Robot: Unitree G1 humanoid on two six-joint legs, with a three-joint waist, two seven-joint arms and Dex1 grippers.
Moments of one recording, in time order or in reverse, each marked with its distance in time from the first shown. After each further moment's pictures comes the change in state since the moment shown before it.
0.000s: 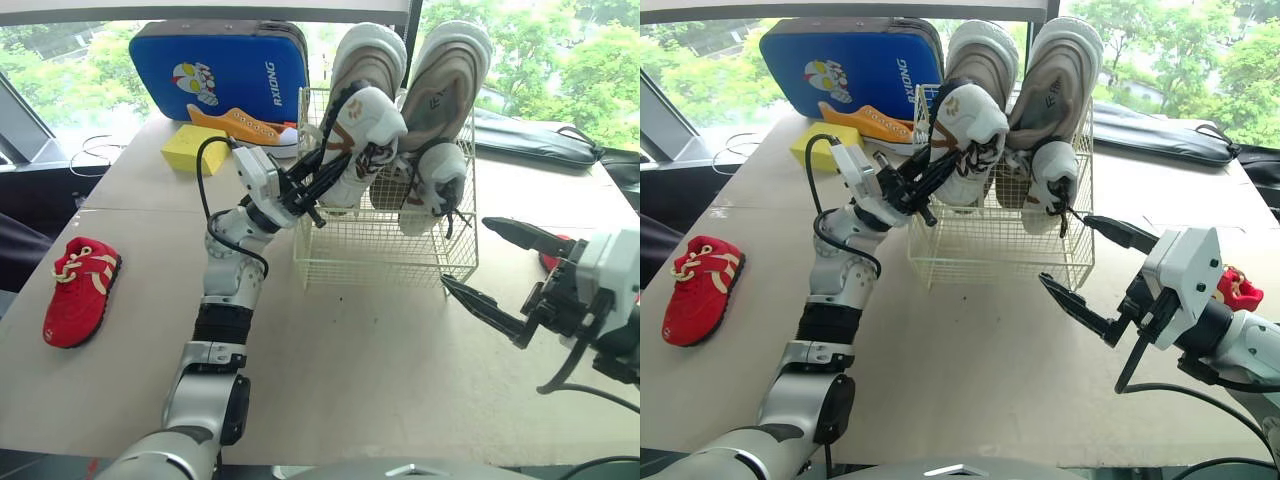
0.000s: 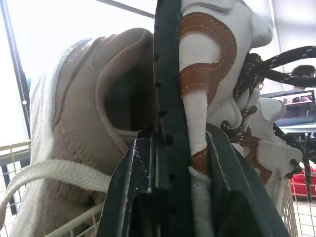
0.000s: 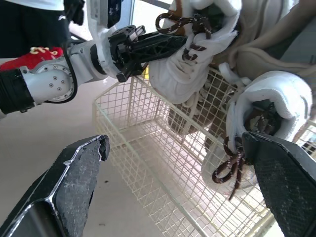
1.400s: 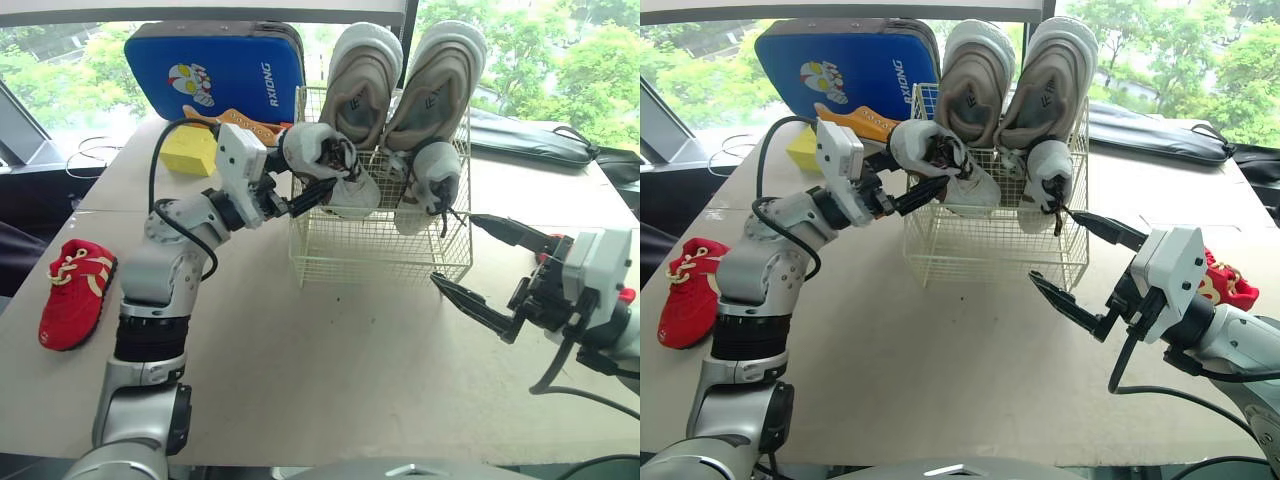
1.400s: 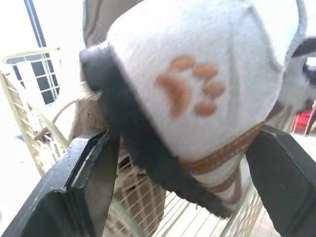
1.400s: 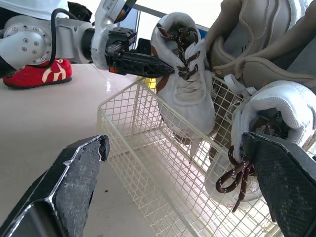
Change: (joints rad) left arm 0.076 0.309 0.029 -0.414 0.021 0.676 0.179; right arm -0.022 -0.066 0.159 0.084 -0.038 -0.170 -0.007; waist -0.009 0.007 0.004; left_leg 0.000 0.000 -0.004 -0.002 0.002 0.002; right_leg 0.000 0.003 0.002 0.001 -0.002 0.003
